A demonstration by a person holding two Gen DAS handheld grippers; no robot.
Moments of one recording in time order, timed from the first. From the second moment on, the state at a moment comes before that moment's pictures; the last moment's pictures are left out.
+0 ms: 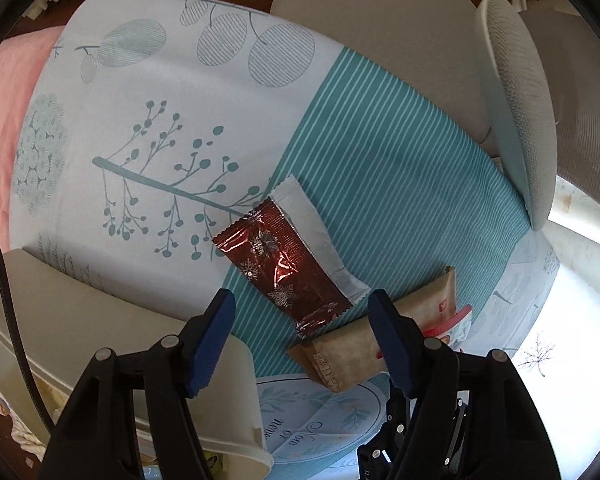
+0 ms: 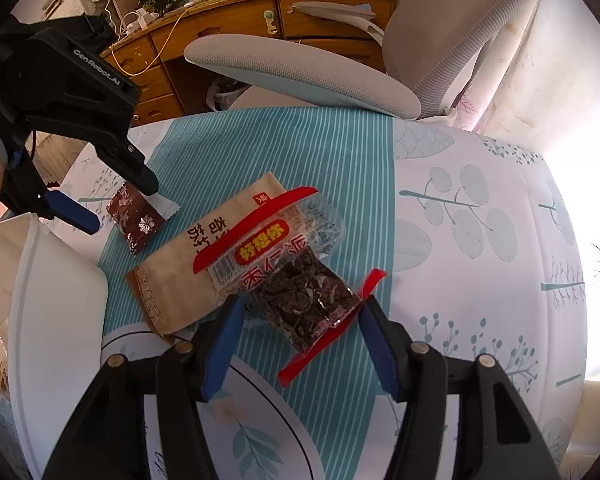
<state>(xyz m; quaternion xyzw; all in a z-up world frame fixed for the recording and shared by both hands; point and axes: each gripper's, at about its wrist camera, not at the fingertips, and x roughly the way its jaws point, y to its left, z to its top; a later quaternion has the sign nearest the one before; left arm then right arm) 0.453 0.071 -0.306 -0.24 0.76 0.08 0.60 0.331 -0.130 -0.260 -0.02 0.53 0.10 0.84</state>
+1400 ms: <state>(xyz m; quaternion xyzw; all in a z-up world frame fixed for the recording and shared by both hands) 0.462 0.102 -0.337 -0.29 0.75 0.12 0.58 0.318 -0.152 -0.249 0.02 0.55 0.10 0.83</state>
